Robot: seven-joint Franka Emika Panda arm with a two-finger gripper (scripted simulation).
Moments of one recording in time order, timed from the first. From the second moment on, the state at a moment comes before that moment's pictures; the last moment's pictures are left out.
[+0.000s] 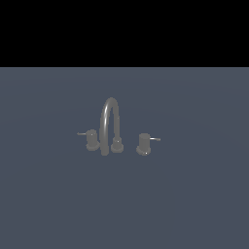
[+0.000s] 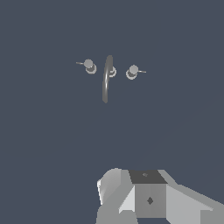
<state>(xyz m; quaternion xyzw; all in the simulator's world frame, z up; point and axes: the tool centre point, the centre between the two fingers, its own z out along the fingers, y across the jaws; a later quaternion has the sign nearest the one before) -0.256 -0.001 0.479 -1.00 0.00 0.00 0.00</state>
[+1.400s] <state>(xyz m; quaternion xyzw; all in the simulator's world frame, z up) -0.188 0.020 0.378 -0.98 0.20 0.00 0.00</state>
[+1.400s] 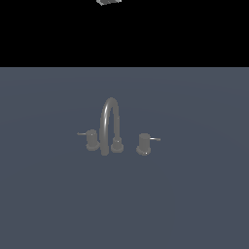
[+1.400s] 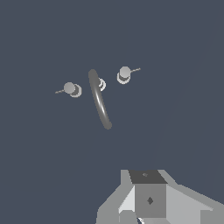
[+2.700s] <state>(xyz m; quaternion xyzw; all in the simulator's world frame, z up) -0.070 -0.010 0.211 -0.86 0.52 0.00 0.00</state>
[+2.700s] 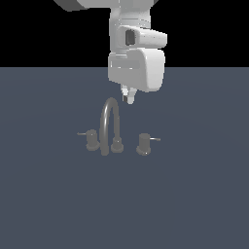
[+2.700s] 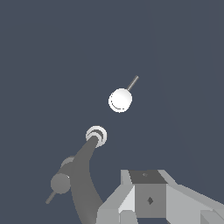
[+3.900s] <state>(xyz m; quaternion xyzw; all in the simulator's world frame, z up) 0.003 -0.089 0.084 -0.68 0.73 -0.01 0.01</state>
